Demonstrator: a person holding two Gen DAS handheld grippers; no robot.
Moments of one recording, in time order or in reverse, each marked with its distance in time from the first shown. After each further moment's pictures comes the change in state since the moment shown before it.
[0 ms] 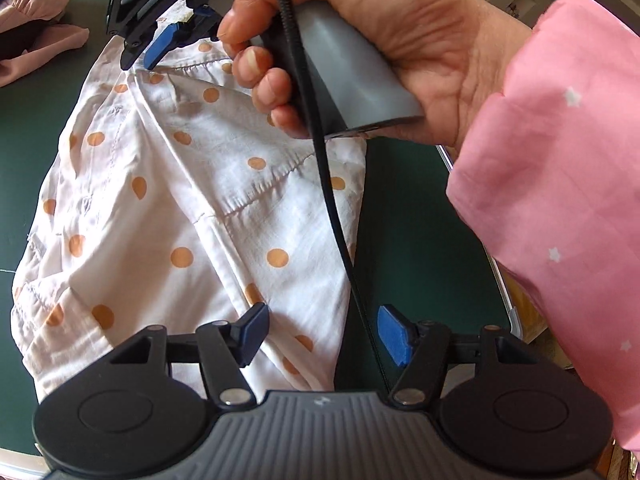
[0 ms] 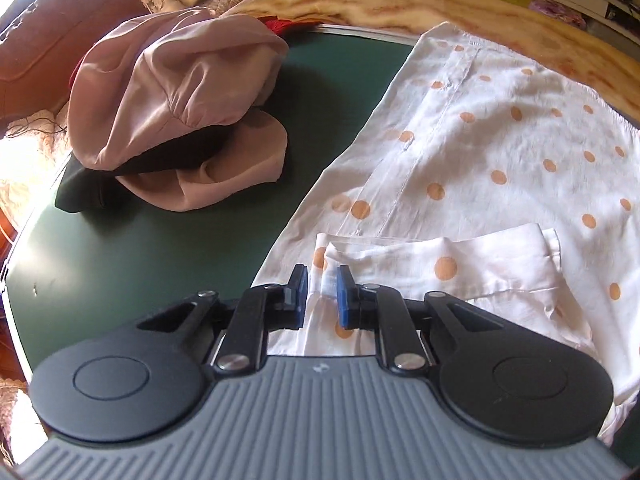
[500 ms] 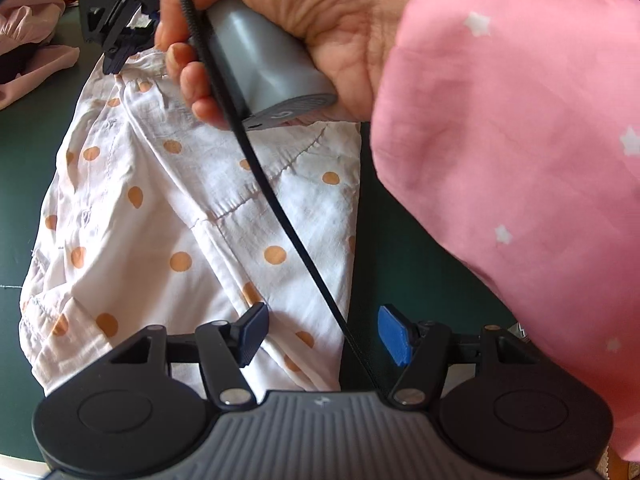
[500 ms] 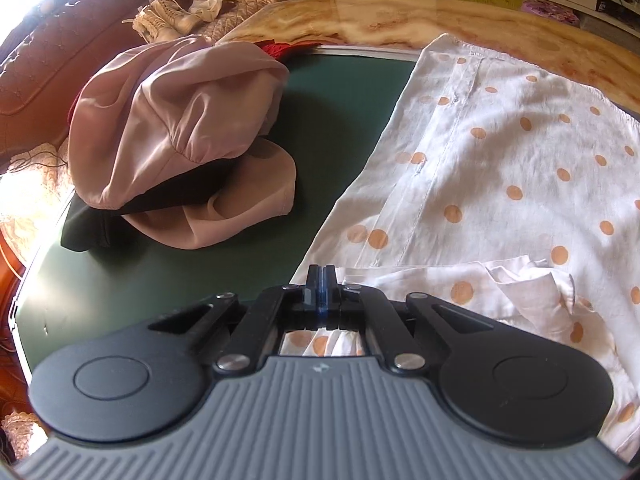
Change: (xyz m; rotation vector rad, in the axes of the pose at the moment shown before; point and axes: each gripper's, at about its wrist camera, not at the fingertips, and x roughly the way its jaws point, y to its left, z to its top) left arm -0.004 -0.016 -0.007 0.075 0.004 0.052; right arm 0.009 0.007 0.008 0.049 -0.043 0.027
